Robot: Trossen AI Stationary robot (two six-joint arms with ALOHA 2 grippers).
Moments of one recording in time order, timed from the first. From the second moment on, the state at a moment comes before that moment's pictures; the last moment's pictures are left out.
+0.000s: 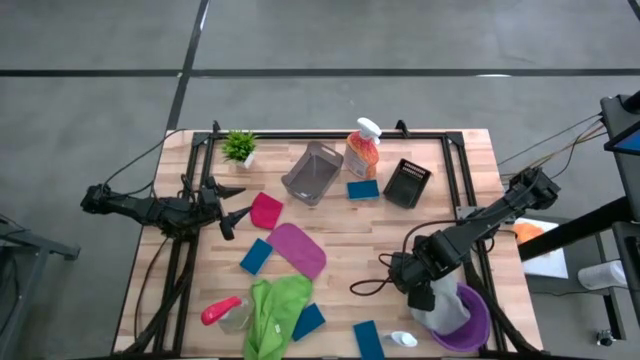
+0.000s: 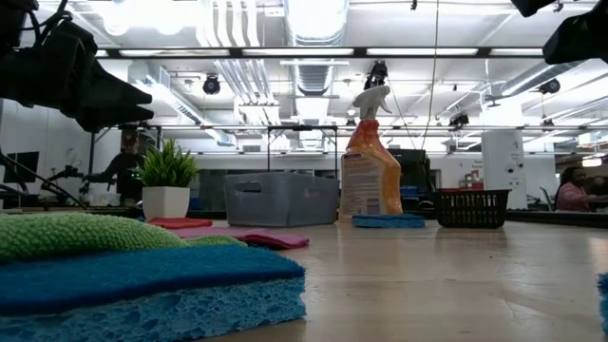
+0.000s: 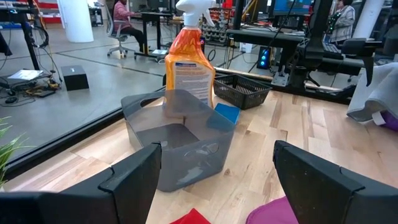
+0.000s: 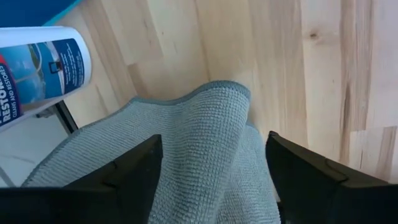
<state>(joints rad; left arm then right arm) -0.26 0.07 0.07 -0.15 -0.66 -0.15 0.55 1.53 1.22 -1.19 -0.18 0.84</state>
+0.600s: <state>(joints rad) -0.26 0.07 0.07 -0.15 -0.66 -0.15 0.55 1.53 1.22 -1.18 -0.21 0.80</state>
